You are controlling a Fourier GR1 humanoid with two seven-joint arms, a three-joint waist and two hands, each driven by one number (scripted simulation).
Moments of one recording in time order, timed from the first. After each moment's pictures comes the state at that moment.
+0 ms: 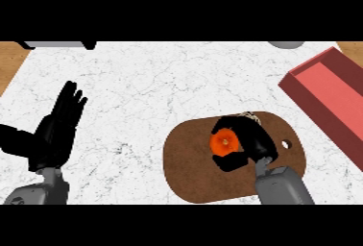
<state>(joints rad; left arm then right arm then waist) -0.11 0.11 0.08 -1.67 0.10 0.09 0.23 -0.24 -0.04 0.25 -1.52 0.70 0.29 0.42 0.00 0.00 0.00</state>
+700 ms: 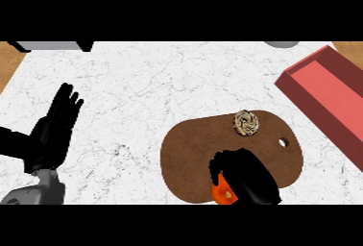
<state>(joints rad) -0.10 0.11 0.11 -1.66 0.12 0.08 0.23 -0.06 -0.22 0.58 -1.80 0.98 0.26 0.25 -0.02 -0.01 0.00</state>
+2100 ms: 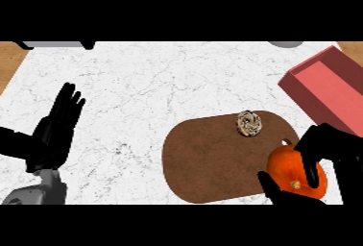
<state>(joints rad) -0.10 0.11 0.10 -1.66 0.11 0.07 0.22 -0.10 -0.15 0.20 -2.35 1.08 0.40 0.46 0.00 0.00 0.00</state>
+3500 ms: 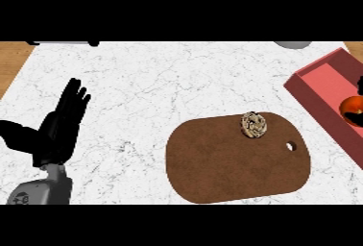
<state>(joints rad) -0.13 0.10 0.09 -1.65 0.10 0.08 0.22 -0.42 -0.60 -0.25 -1.28 1.05 0.27 -0.05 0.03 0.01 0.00</state>
